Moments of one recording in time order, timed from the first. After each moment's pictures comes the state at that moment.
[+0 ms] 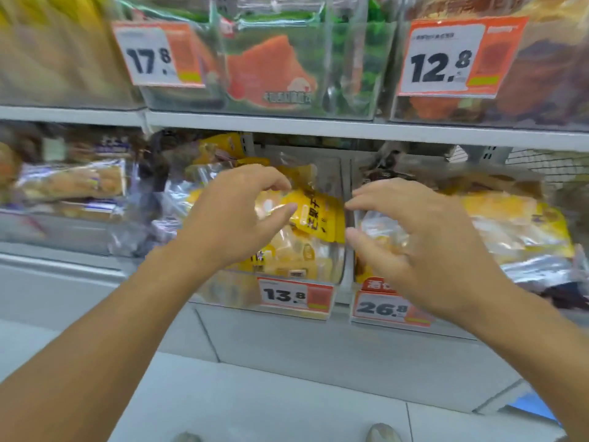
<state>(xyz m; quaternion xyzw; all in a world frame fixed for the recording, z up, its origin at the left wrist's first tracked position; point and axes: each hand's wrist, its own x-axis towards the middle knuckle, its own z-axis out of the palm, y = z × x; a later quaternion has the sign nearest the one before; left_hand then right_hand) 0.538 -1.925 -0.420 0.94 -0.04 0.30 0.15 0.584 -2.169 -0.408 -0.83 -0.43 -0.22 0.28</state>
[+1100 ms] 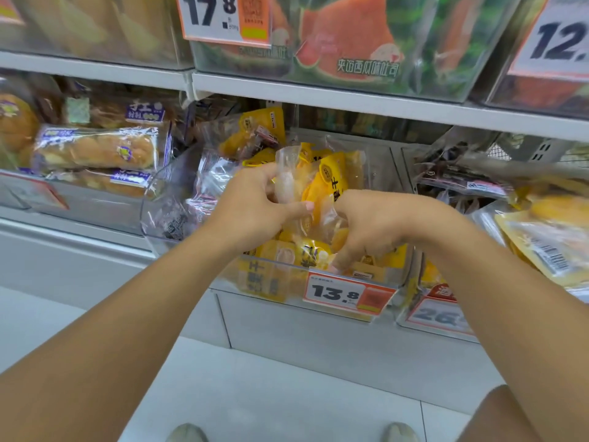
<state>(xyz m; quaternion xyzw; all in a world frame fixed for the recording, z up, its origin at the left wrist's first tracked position) 0.540 -1.878 -0.449 0.86 0.12 0.19 0.45 0.625 -2.033 -0.409 -0.89 -0.41 0.19 0.01</state>
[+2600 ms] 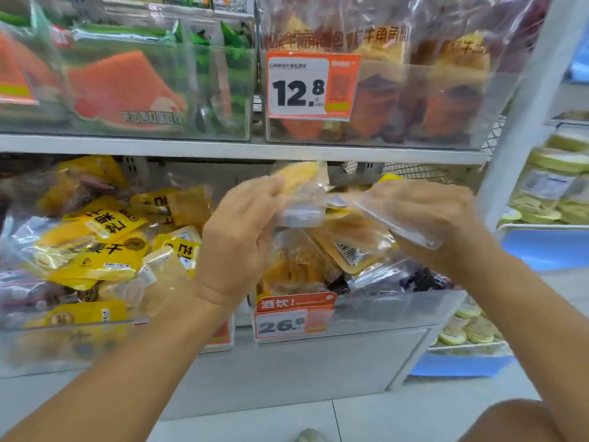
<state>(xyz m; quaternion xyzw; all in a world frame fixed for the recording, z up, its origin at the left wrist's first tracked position) 0.613 -2.035 -0.457 0.79 -0.24 0.52 0.22 0.653 -2.302 -0.398 -0.75 -0.50 -0.42 0.13</state>
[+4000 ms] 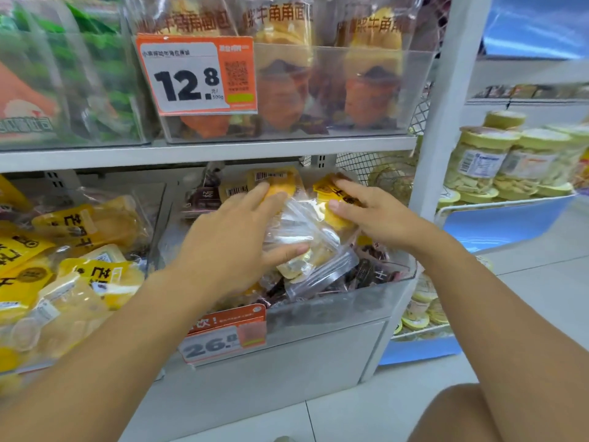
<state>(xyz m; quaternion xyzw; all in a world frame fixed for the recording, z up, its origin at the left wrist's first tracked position) 0.639 -2.115 -0.419 0.98 -0.15 0.14 0.05 0.716 -2.355 -0.424 -0.91 -0.17 0.02 0.38</state>
